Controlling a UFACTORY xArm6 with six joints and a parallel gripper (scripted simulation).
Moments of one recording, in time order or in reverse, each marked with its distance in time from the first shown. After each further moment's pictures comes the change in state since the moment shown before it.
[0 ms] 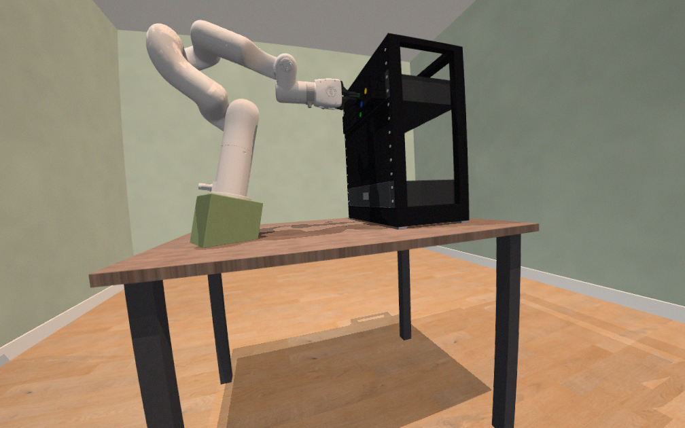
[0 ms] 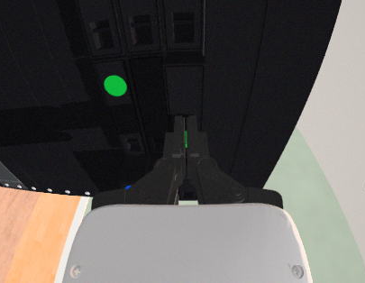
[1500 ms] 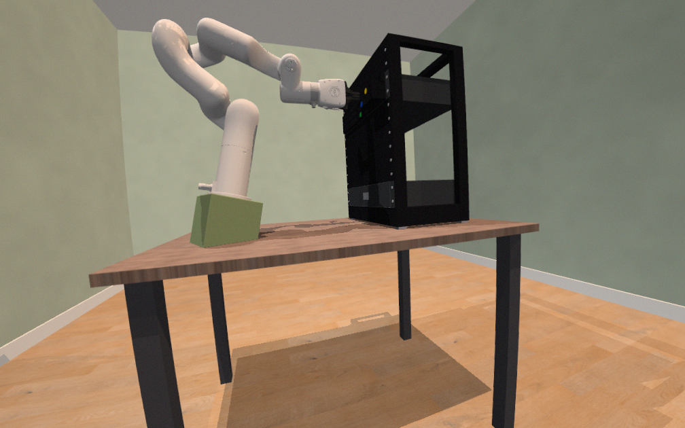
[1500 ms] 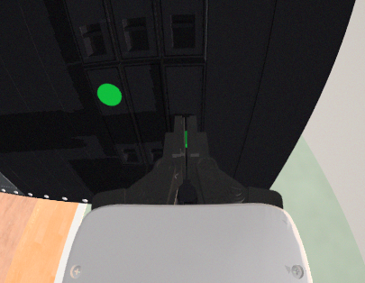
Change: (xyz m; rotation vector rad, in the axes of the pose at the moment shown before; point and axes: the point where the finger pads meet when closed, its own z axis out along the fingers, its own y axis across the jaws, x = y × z) arm 0.000 0.000 0.015 0.001 0.000 0.000
